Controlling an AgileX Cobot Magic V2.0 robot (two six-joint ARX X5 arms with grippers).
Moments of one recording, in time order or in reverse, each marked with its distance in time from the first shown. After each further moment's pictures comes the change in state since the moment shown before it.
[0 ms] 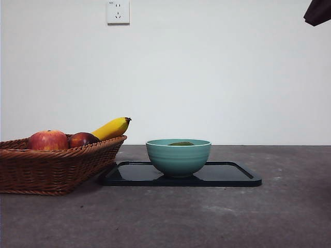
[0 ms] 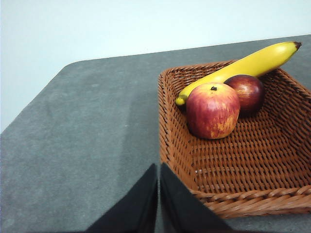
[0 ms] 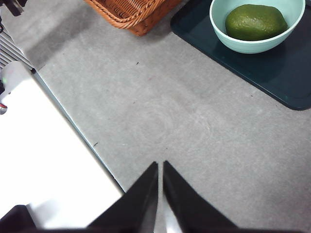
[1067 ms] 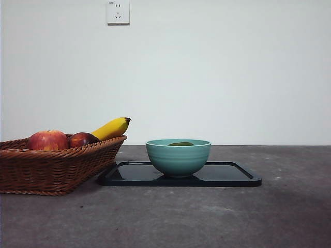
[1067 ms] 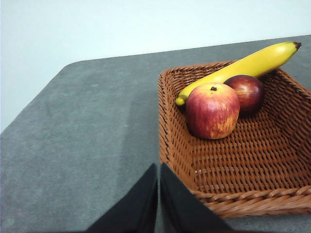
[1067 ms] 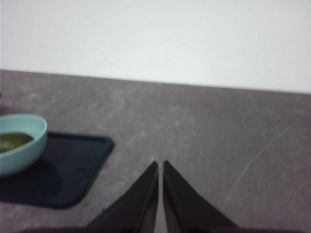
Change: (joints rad) left arm 0.000 0.000 0.000 0.000 0.000 0.000; right arm -0.537 -0.742 -0.819 0.823 0.243 -0.004
